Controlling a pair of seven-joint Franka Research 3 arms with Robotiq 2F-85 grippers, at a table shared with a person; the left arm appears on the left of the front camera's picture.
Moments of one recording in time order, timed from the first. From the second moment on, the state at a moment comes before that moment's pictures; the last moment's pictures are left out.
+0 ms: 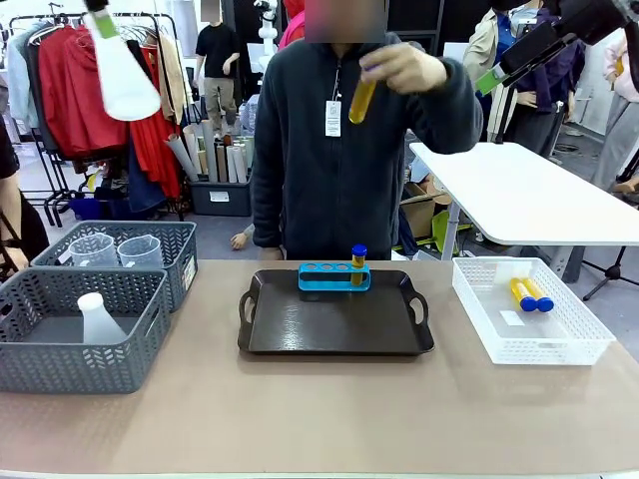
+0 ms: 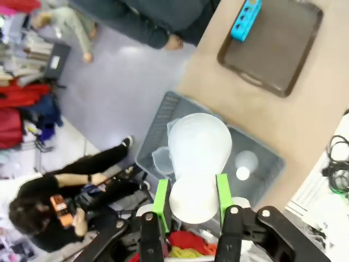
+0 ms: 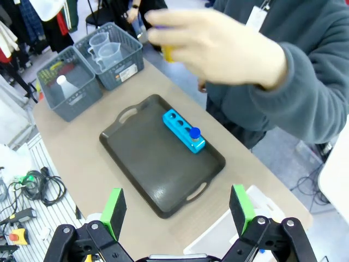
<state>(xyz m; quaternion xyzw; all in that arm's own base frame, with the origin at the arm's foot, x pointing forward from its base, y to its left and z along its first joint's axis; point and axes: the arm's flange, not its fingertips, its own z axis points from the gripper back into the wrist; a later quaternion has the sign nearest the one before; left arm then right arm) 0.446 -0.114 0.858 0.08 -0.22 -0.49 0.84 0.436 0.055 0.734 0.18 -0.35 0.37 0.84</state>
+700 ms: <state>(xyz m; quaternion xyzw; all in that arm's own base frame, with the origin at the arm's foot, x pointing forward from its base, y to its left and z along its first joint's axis) 0.462 -0.201 0.840 0.04 -0.21 -0.59 0.78 0.436 0.056 0.734 0.18 -0.35 0.37 0.84</state>
